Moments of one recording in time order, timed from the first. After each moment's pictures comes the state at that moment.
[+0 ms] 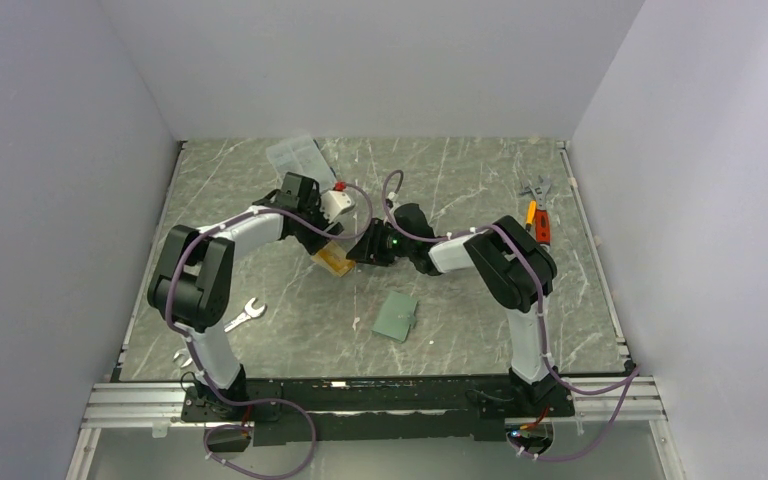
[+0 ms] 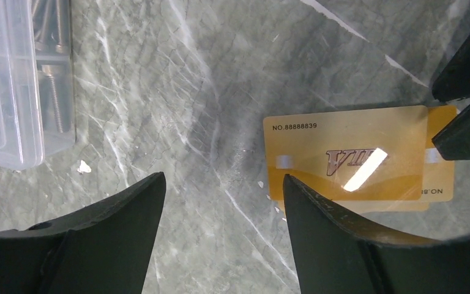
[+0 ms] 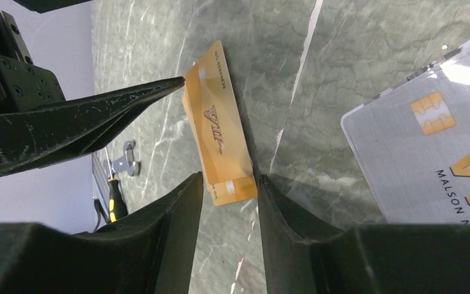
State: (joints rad) left arm -0.34 1.79 1.13 -0.27 0.16 0.61; right arm 0.62 2.06 1.01 0.50 -0.45 0.86
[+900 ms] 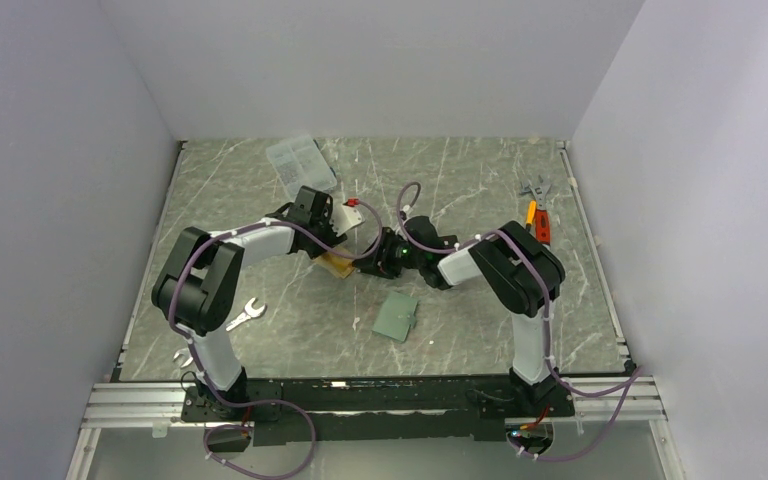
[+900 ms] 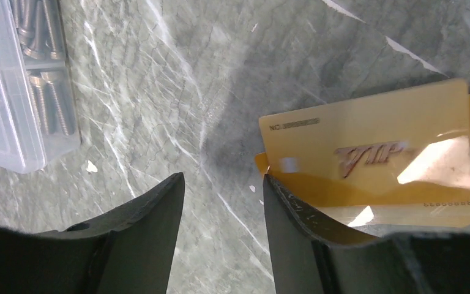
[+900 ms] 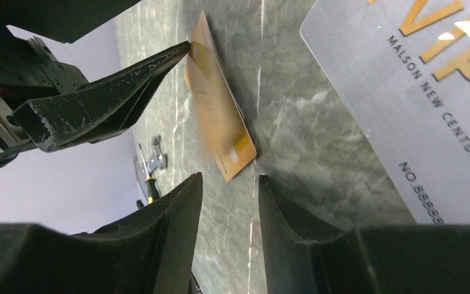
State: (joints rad) left arm -0.43 1.79 1.04 -0.17 -0.01 0.69; right arm 0.62 1.99 0.85 0.62 -0.44 1.06
